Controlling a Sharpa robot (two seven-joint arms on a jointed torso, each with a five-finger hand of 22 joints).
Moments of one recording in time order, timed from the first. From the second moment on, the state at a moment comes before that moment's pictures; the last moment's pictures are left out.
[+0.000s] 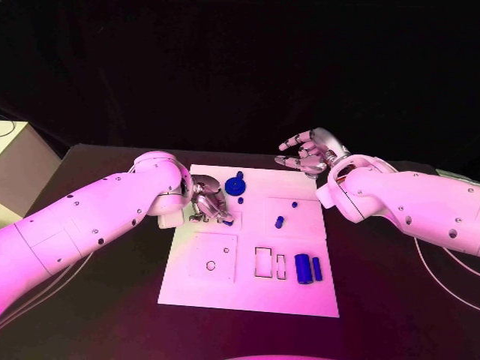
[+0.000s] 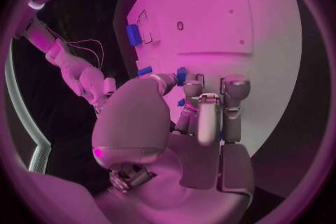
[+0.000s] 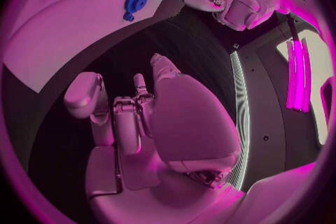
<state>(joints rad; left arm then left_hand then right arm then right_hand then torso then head) 1.09 -0.58 0.28 1.31 -1.15 0.45 -0.52 1.31 -0.14 0.65 0.33 0.07 0.74 0.08 0.82 0.72 1.11 0.01 1.21 0.81 1.47 -0.04 1.50 1.31 0.15 1.18 0.06 1.26 0.89 1.27 -0.73 -0.09 1.39 -0.79 -0.59 0.01 1.47 -0.13 0.08 0.29 0.34 0.89 0.16 0.21 0.28 1.44 0.07 1.42 1.31 1.47 -0.01 1.54 1.31 0.09 1.39 0.10 1.04 1.19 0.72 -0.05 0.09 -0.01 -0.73</state>
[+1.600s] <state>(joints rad) 1.07 -0.66 0.28 1.42 -1.18 0.24 -0.51 1.13 -0.24 0.73 0.26 0.40 0.82 0.05 0.86 0.82 1.25 -0.02 1.27 0.93 1.47 -0.07 1.55 1.31 0.13 1.26 0.04 1.34 1.02 1.27 -0.75 -0.09 1.39 -0.79 -0.59 0.01 1.46 -0.14 0.08 0.29 0.34 0.89 0.16 0.21 0.28 1.44 0.08 1.42 1.31 1.47 -0.01 1.54 1.31 0.09 1.38 0.10 1.03 1.19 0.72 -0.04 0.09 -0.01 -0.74</state>
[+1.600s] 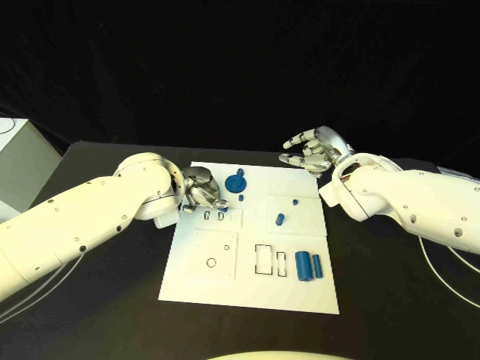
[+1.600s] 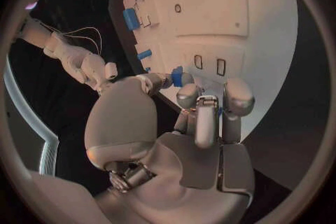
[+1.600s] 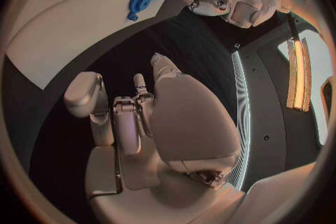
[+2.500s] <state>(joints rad) 1.05 -0.65 0.27 1.41 -1.27 0.23 -0.51 1.11 -0.24 0.73 0.26 0.42 0.82 0.05 0.86 0.82 1.26 -0.02 1.27 0.93 1.47 -0.07 1.54 1.31 0.11 1.27 0.03 1.34 1.02 1.27 -0.73 -0.09 1.36 -0.65 -0.65 0.15 1.39 -0.25 0.41 0.27 0.35 0.85 0.22 0.26 0.29 0.99 0.15 0.32 0.34 1.04 0.10 0.38 0.52 0.17 0.93 0.21 0.11 0.50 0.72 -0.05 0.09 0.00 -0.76</state>
